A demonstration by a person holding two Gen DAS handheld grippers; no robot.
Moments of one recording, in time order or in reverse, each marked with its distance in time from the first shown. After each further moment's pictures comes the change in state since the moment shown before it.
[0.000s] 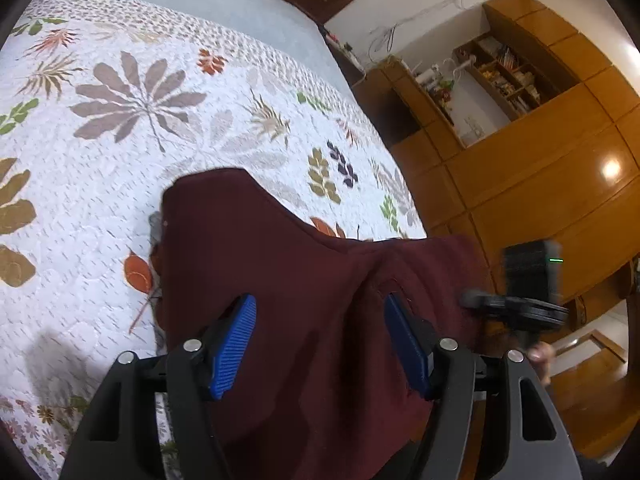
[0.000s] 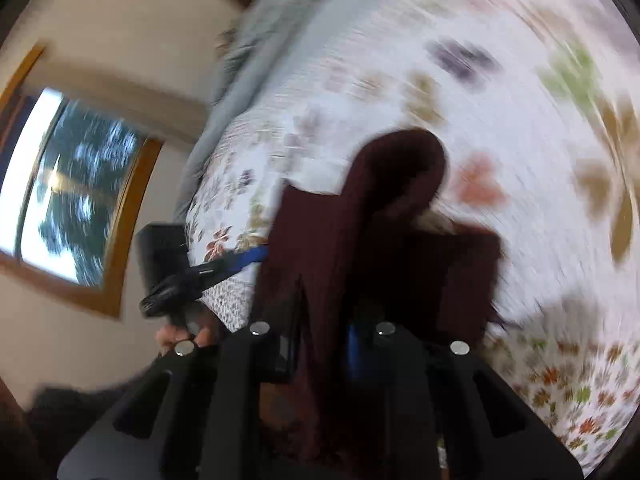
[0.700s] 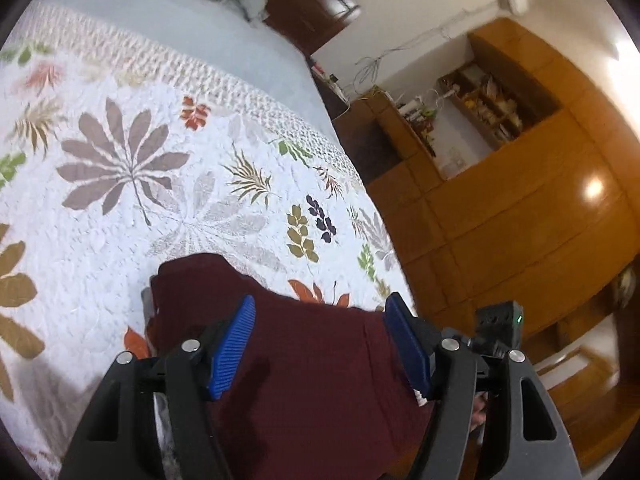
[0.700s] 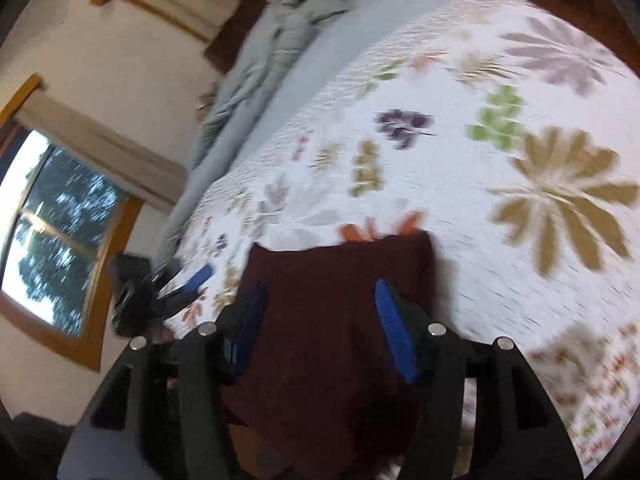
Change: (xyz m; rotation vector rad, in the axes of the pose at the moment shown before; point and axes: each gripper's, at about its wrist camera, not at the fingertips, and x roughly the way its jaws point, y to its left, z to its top) left arm -0.013 0.002 0.054 -0.036 -0.075 -0.087; right arm -0.031 -0.046 -0.016 0.114 -0.232 -0.079
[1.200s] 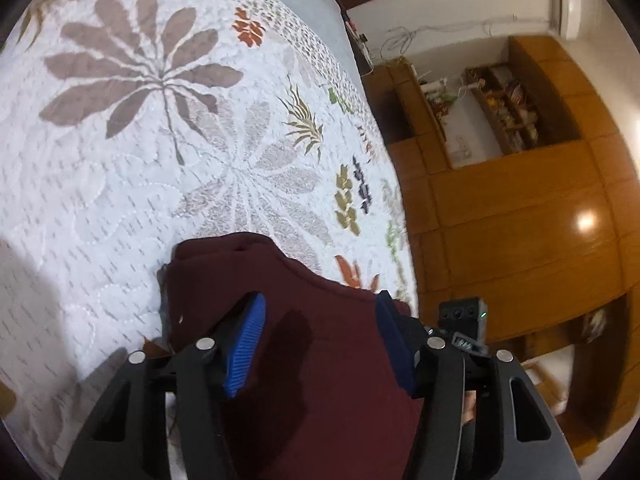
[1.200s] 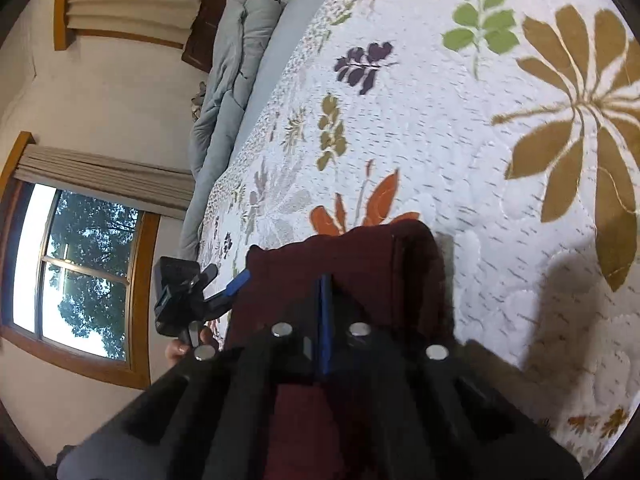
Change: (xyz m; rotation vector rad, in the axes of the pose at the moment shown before) left arm 0.051 0.082 0.004 -0.190 0.162 -0.086; right arm 0.043 -0.065 0.005 0.214 0.094 0.105
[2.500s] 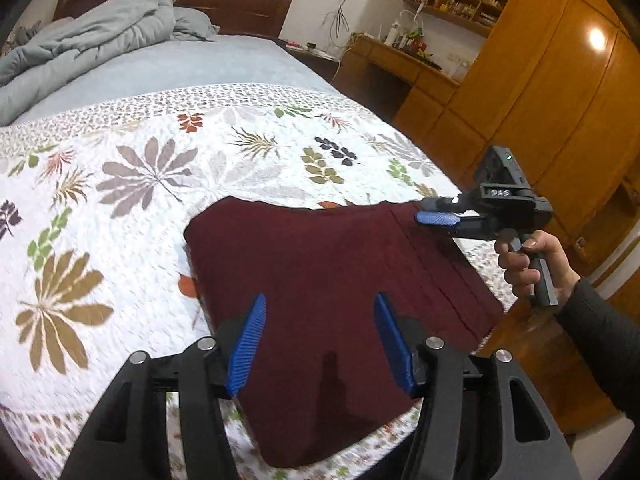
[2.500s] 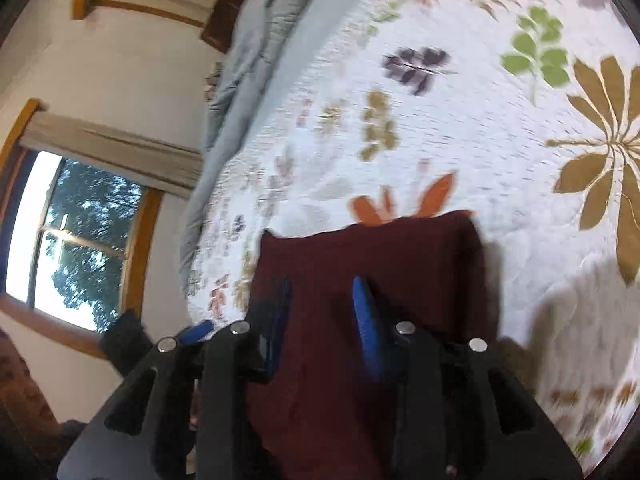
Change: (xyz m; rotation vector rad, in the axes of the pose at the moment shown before) left arm -0.040 -0.124 -0.128 0.612 -0.063 0.445; right arm -0.001 0.026 0.001 -0.071 0.045 -0.018
